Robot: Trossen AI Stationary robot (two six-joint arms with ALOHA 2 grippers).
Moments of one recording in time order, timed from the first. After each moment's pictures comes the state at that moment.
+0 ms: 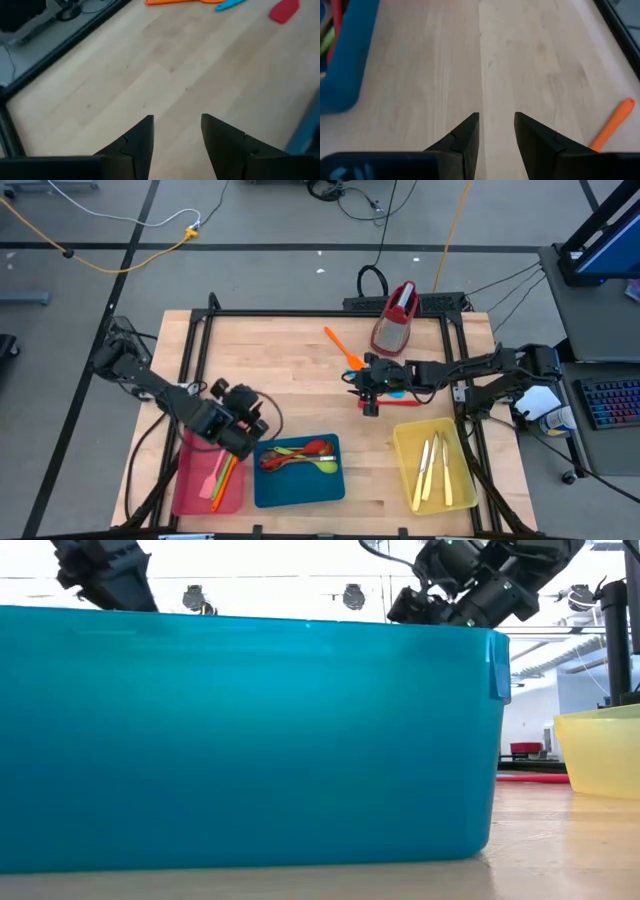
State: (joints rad) left arm -0.54 1.40 1.09 -1.21 -0.77 -1.25; right arm -0.09 1.41 0.71 0.05 0.06 -0.15
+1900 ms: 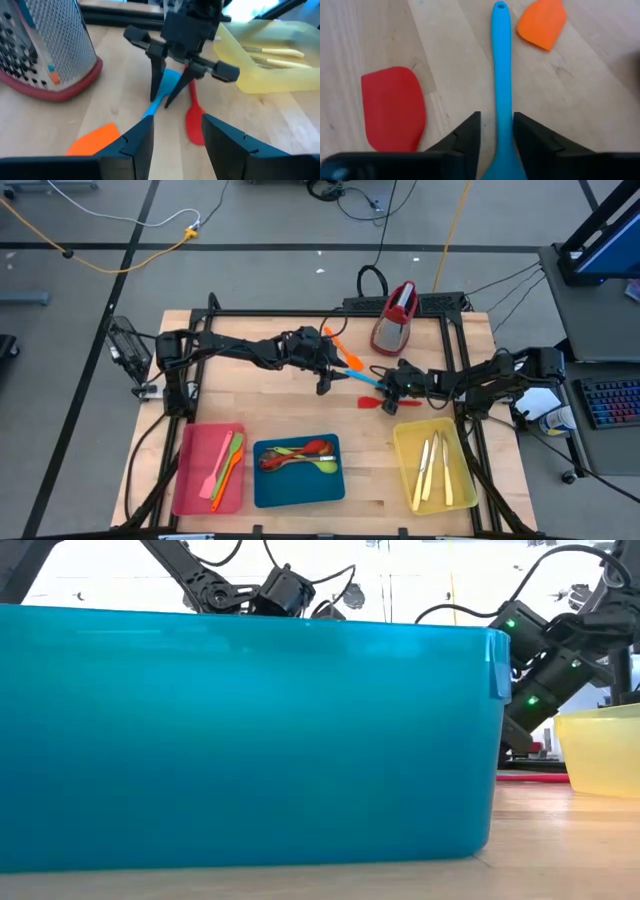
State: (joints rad) left arm 0.28 1.88 1.11 0.32 0.34 0.05; right arm -0.22 1.38 0.23 0.34 0.17 0.07
